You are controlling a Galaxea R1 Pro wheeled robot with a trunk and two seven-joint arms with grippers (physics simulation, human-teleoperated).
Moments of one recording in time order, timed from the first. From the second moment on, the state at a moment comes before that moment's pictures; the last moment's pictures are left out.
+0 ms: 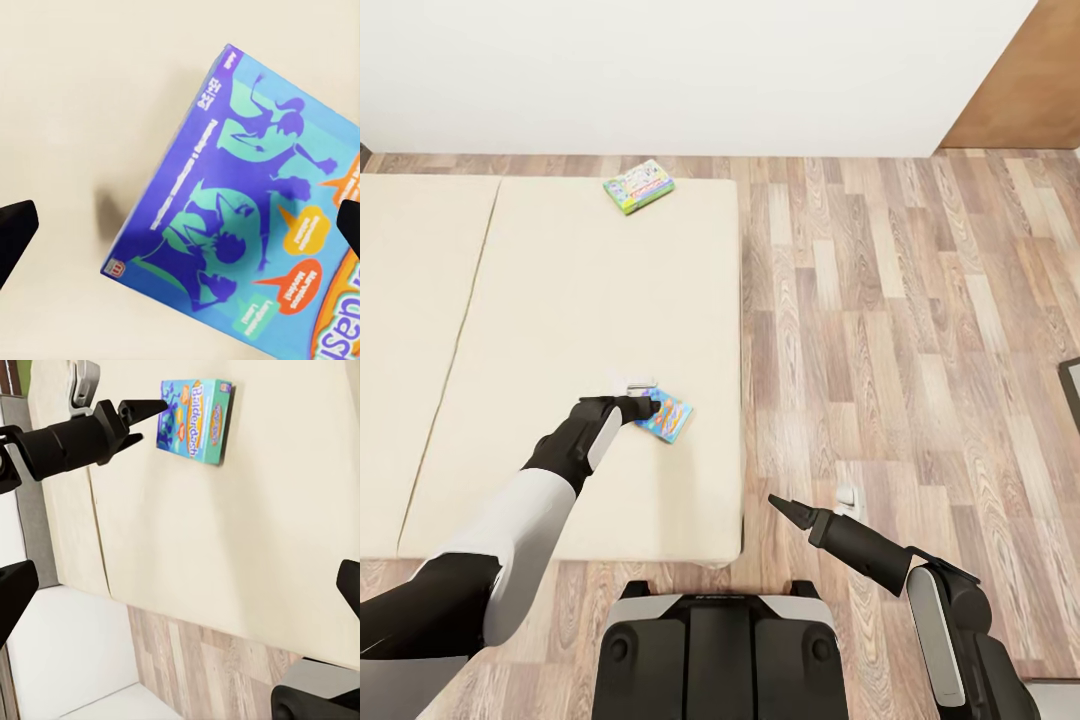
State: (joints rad) left arm -1.10 -0.06 -0.05 -0.61 0.10 0.52 0.05; right arm -0.27 0.10 -0.23 -1.58 -0.33 0.84 0.79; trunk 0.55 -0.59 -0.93
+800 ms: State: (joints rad) left arm -1.10 -0.05 -0.05 -0.61 0.11 0.52 -0.07; right arm -0.27 0.10 -0.23 -1.58 -0.33 0.84 0.79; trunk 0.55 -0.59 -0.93
